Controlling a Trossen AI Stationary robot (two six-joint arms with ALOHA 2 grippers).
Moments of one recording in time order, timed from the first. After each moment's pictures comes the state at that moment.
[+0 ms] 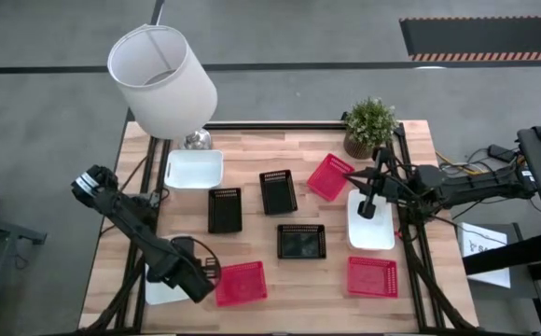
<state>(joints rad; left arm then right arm) -0.74 1.59 1.21 -1.16 0.05 -2.37 0.09 0.61 0.37 0.41 0.24 -0.55</state>
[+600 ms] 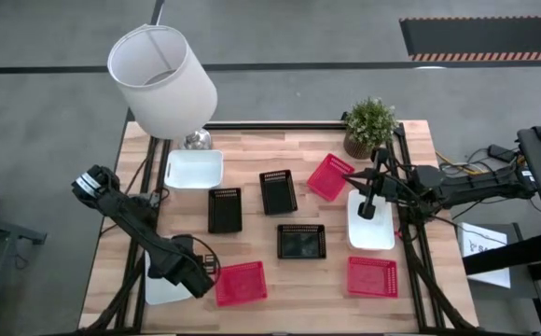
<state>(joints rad) -0.73 1.60 1.07 -1.07 0.04 -2.37 0.09 0.61 0.37 0.39 0.24 -0.50</state>
